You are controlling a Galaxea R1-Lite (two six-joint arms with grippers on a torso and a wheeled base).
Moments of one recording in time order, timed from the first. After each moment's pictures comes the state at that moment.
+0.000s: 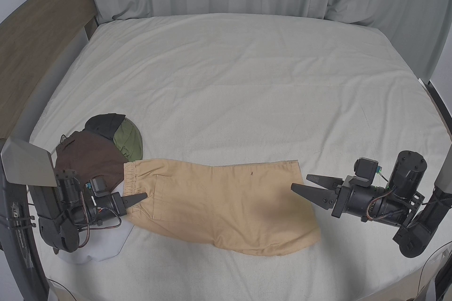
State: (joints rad) left arm 0.04 2.30 -0.36 -1.55 -0.78 -0.46; right arm 0.41 1.92 -0.26 -1.54 0.51 0.45
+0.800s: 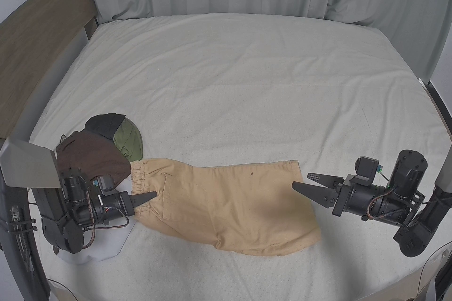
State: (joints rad) left arm -0.04 2.27 -0.37 -1.55 -0.77 -0.47; right arm 0.41 1.91 -0.26 -1.54 0.51 0.45
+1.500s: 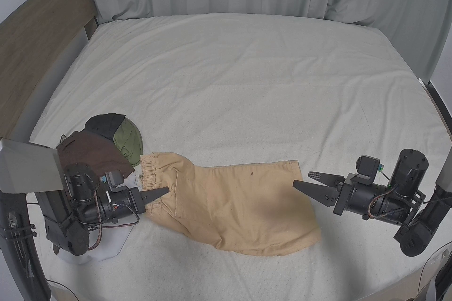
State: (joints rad) left arm -0.14 2.21 -0.37 -1.55 -0.70 -0.53; right arm 0.40 1.91 -0.27 -1.54 0.51 0.45
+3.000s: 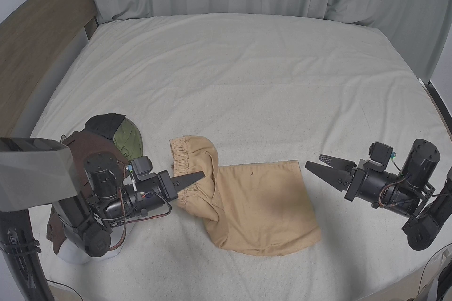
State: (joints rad) left arm -0.37 2.16 -0.49 -1.55 -0.57 -0.81; right arm 0.35 1.84 -0.29 -1.54 0.51 0.45
